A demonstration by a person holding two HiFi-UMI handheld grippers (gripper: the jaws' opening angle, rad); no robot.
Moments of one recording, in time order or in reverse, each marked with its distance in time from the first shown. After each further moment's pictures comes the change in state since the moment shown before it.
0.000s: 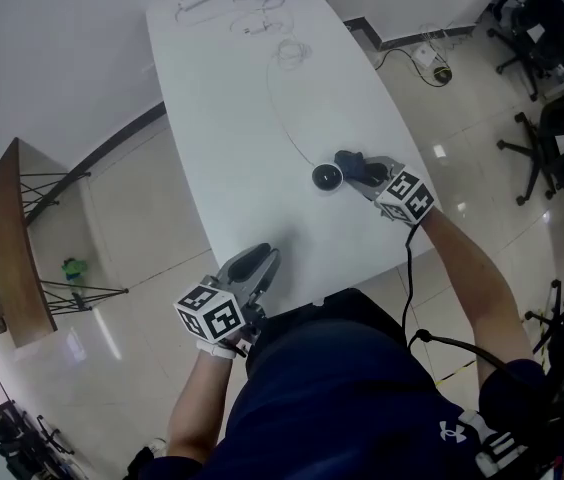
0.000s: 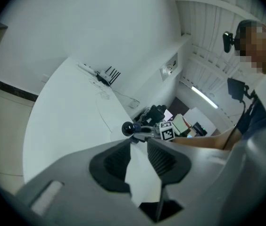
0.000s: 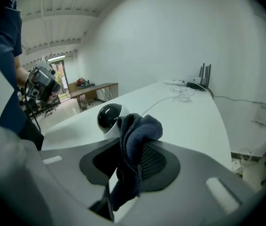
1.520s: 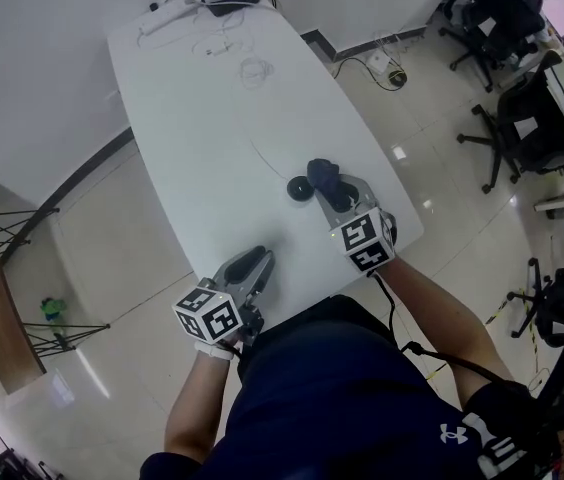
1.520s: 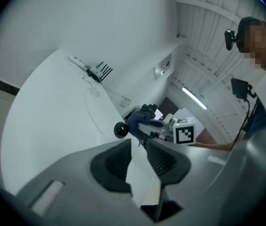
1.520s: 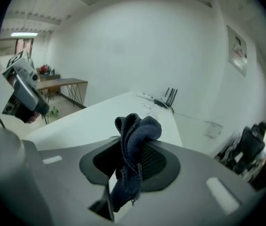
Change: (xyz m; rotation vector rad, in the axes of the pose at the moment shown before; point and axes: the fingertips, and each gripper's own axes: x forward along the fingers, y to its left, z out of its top) left arm 0.027 -0.001 0.001 0.001 0.019 -0.136; right arm -0.051 0.037 0.079 -0.034 -0.010 -0.525
